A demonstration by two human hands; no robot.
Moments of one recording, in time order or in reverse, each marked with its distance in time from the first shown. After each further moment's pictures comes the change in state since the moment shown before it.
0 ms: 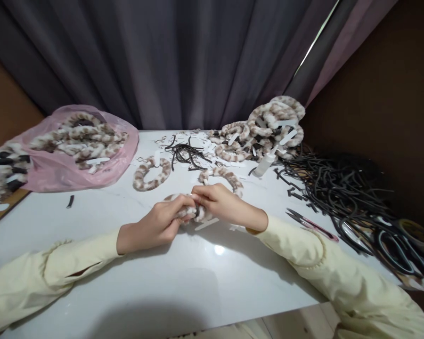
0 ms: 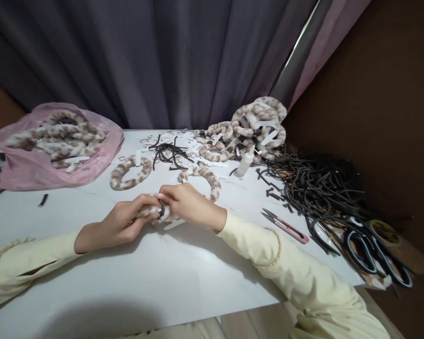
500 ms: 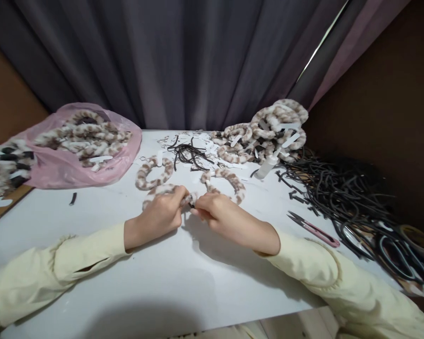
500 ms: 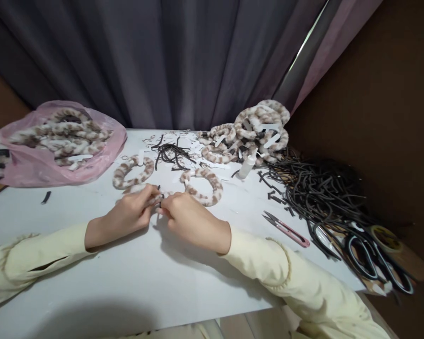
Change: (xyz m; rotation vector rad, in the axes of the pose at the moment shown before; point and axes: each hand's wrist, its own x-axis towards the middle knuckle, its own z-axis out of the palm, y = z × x) left_hand 0.004 -0.023 0.006 0.436 0.115 0.039; right_hand -0.016 -0.019 0.008 -0.243 -0.006 -0.047
